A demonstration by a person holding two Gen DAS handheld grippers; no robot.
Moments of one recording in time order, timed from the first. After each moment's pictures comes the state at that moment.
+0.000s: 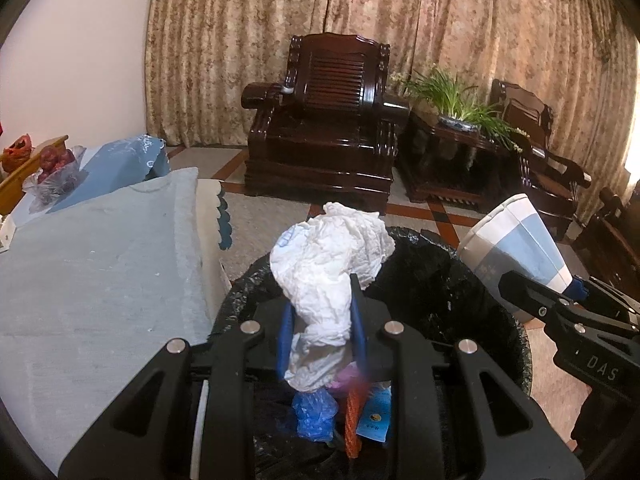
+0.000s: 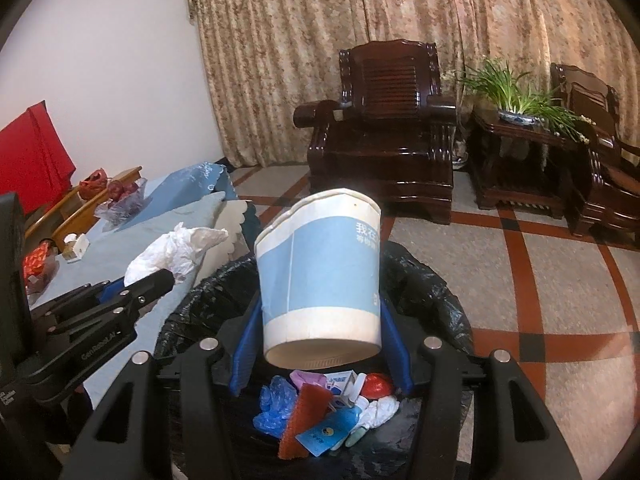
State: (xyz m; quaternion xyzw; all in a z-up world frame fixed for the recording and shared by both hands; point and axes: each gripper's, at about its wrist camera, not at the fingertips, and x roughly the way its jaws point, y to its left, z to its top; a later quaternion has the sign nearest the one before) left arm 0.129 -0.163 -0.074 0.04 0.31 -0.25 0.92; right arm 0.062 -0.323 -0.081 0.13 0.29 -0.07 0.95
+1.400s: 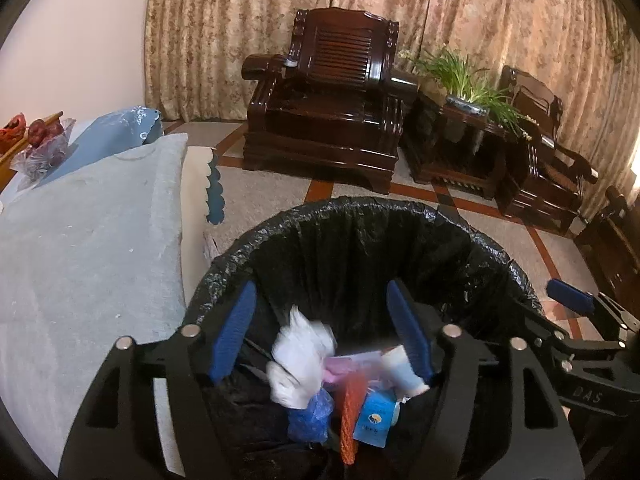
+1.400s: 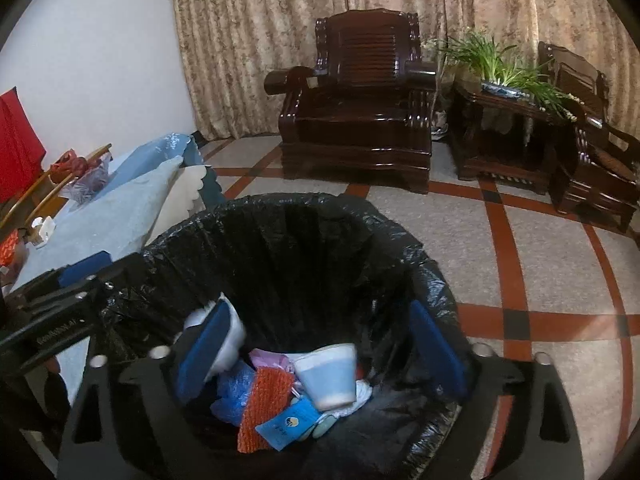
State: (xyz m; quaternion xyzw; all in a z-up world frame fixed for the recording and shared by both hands) left arm 0.158 -0.178 -0.105 0.04 0.35 -0.24 0.90; right arm 0.087 -0.343 -0.125 0.13 0.34 -0.11 0.93
